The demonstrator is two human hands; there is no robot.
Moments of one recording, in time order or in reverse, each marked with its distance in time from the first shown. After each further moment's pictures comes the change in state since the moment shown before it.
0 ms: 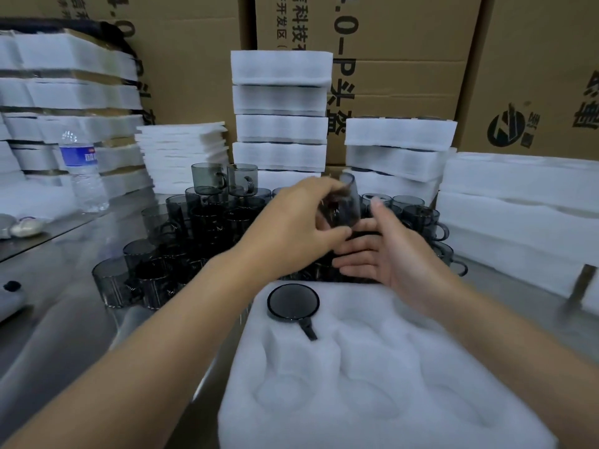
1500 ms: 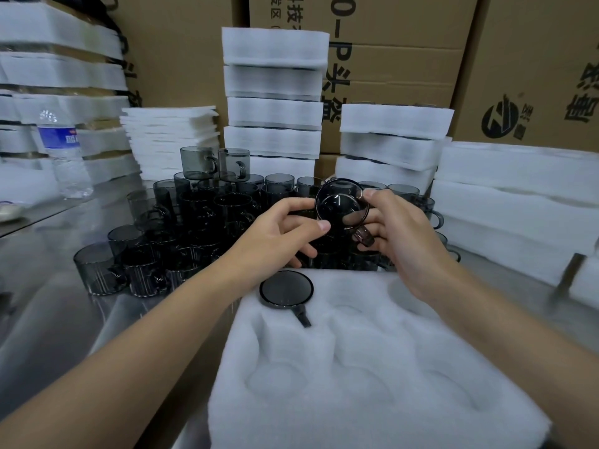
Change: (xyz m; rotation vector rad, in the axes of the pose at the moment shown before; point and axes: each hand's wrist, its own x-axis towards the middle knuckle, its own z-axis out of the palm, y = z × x) left_hand -0.025 -0.040 0.025 -0.691 -0.094 -0.345; right_hand 0.008 0.005 -0.008 -0.101 0.136 -0.254
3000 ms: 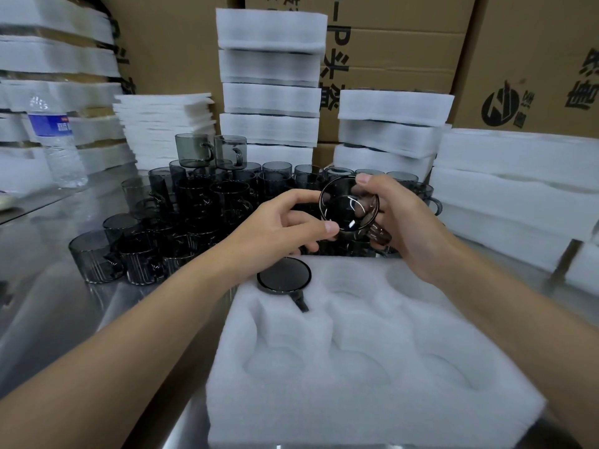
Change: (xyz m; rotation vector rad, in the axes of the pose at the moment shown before) left_hand -0.005 0.004 -0.001 0.057 -0.136 0.039; right_hand 0.000 -0.004 -0.010 -0.167 -0.194 0.039
